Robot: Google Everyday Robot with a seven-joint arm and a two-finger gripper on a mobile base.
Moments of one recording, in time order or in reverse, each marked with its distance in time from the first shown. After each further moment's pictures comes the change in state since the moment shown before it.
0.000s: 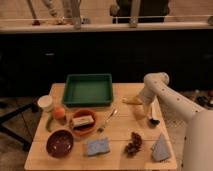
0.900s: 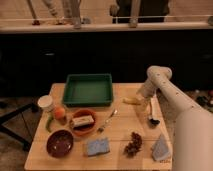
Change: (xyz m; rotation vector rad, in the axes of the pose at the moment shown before) arm 0.003 -0.023 -0.003 -0.008 -0.178 0.361
